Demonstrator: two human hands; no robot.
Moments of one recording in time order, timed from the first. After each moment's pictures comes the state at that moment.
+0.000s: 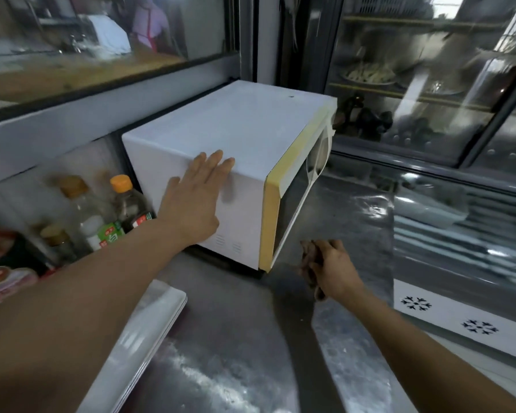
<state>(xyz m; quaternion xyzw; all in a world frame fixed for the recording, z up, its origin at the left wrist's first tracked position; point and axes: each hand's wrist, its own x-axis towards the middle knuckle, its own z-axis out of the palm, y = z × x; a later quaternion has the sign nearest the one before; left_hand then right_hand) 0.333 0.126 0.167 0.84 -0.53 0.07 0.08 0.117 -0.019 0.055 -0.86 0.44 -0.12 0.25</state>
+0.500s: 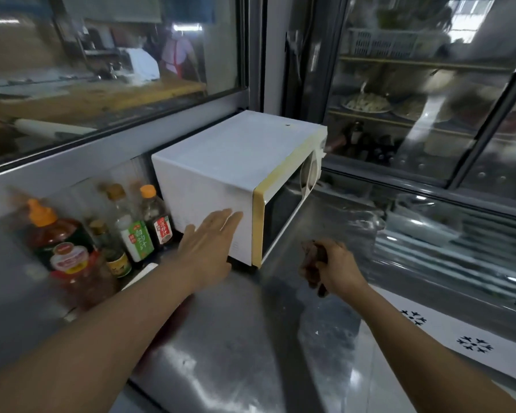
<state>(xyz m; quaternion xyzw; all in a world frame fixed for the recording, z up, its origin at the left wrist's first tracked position) 0.227 0.187 0.189 0.85 -0.52 -0.03 0.03 0.050 0.010 0.132 -0.85 0.39 -0.15 0.33</state>
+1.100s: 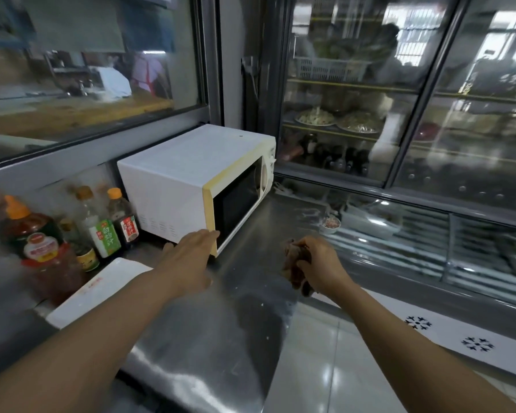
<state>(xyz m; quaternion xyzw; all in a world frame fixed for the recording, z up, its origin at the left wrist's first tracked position) 0.112 0.212 0.206 0.85 -0.52 -0.08 0.02 -0.081 0.035 0.177 -0.86 0.37 -0.18 0.30</state>
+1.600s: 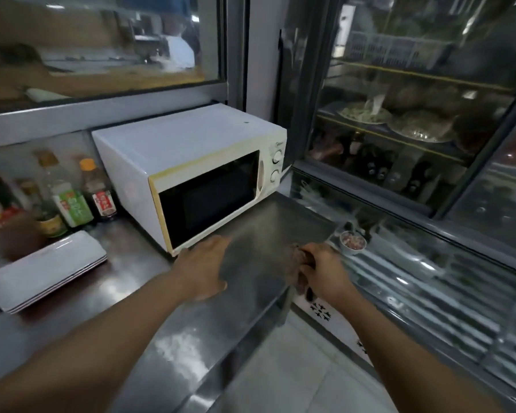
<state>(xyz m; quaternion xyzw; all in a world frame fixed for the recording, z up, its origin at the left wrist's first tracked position) 0.050 0.016 0.160 0.90 -0.41 -0.12 0.04 -0.089 -0.191 0.137 -0.93 0.25 -0.10 0.26</state>
